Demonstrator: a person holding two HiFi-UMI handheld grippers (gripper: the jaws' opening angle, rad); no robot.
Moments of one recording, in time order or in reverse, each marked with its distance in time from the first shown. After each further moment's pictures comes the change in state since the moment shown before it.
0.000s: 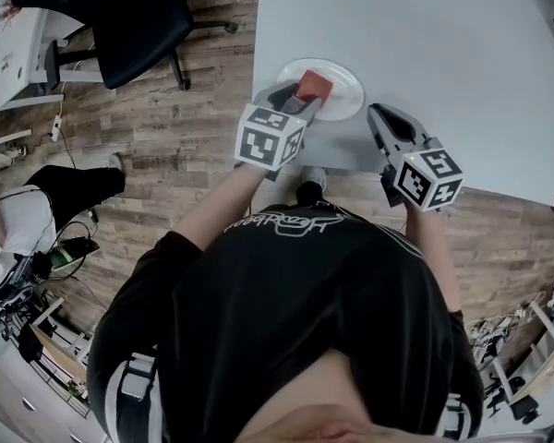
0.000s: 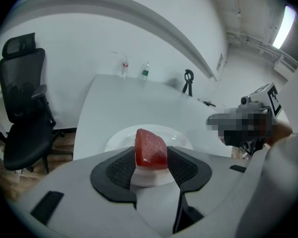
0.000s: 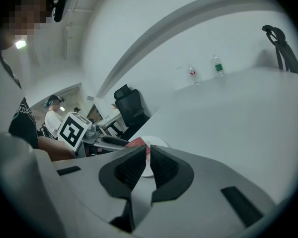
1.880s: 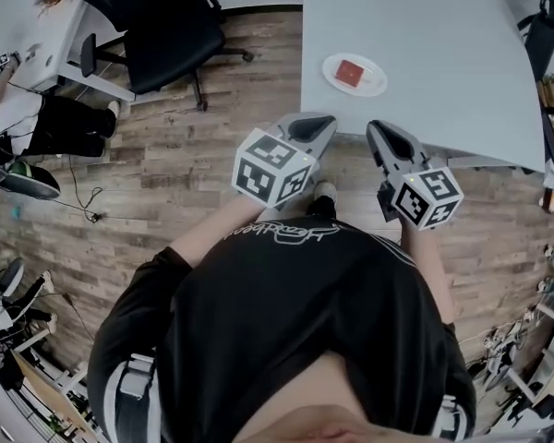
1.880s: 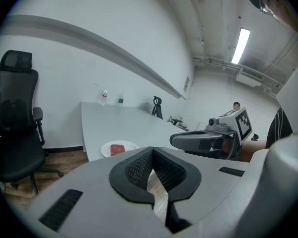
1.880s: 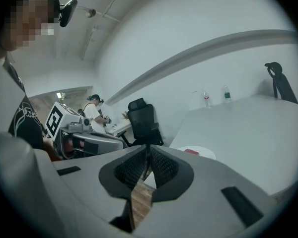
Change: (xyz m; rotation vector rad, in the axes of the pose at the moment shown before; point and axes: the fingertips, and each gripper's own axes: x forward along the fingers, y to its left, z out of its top) left arm -0.234 -0.083 -0.017 0.128 -0.261 -0.246; right arm -0.067 0.211 -0.001 -0.132 -0.189 -0.042
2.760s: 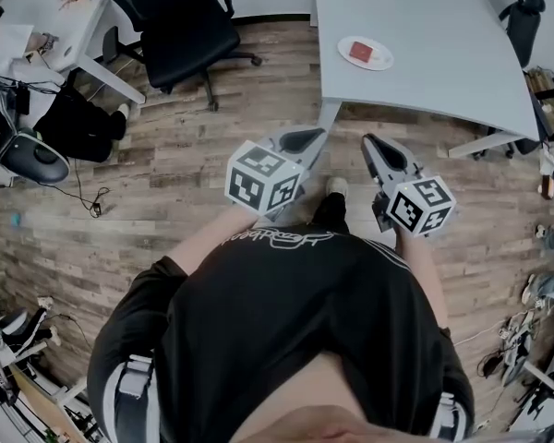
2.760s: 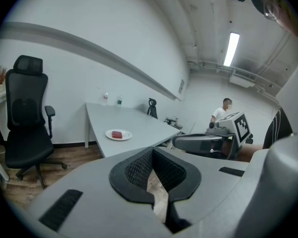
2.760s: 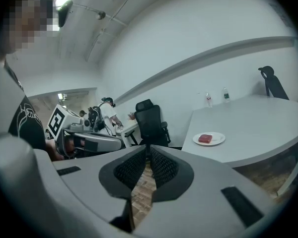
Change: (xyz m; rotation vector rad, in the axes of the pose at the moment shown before) left arm -0.149 -0.066 -0.072 0.012 -0.029 -0.016; right arm -0.070 0.151 -0.055 0.001 -0.043 -0.017
